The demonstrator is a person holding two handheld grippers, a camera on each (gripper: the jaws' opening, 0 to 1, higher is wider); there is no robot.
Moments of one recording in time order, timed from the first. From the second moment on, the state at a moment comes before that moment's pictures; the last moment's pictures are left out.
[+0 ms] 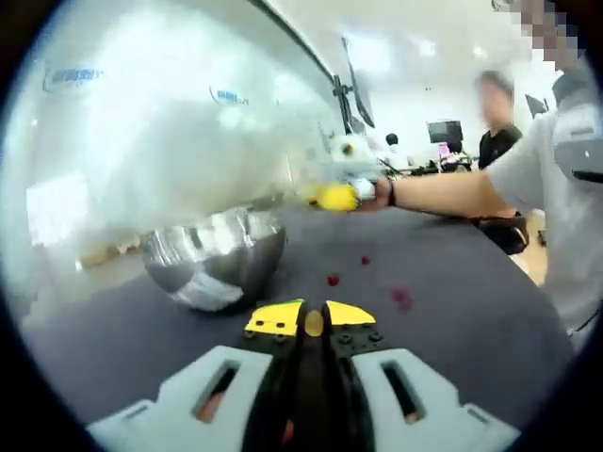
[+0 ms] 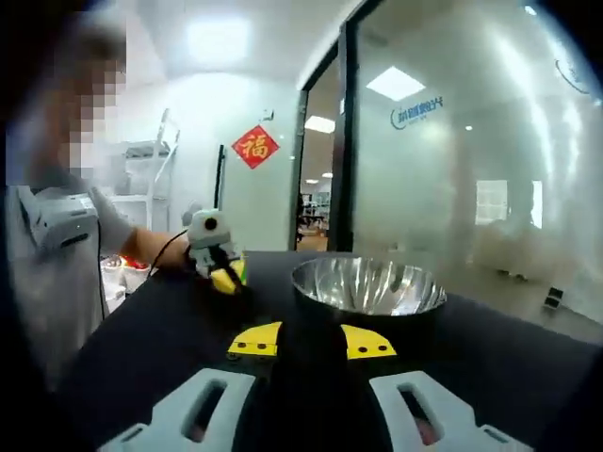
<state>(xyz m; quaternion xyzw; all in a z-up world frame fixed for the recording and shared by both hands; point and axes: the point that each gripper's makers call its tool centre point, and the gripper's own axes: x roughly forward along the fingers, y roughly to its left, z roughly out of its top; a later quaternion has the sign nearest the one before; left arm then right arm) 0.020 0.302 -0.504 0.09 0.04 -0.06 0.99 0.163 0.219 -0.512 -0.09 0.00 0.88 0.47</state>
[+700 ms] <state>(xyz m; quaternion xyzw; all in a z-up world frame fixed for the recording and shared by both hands) 0.116 0.382 -0.461 0.06 0.04 0.00 1.00 0.150 0.182 -0.577 -0.15 0.04 0.89 0.43</state>
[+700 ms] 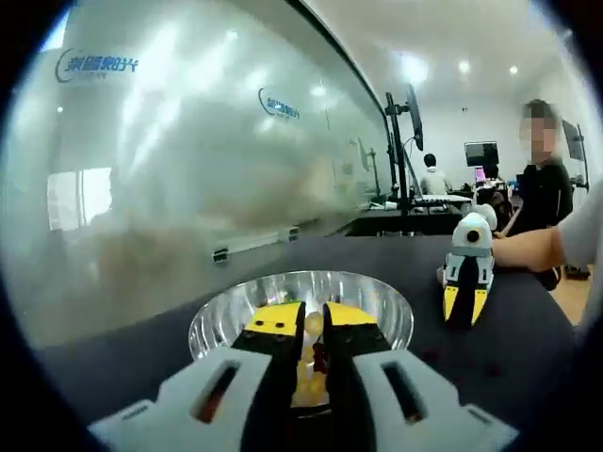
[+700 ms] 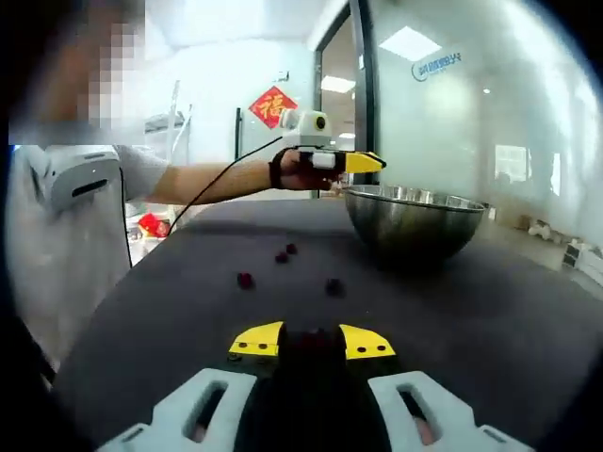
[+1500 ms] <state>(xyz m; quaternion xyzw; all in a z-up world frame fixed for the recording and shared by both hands) 0.104 0.360 -0.463 0.06 0.04 -0.04 1.00 0.151 0.186 -0.585 -0.17 0.05 0.88 0.43</state>
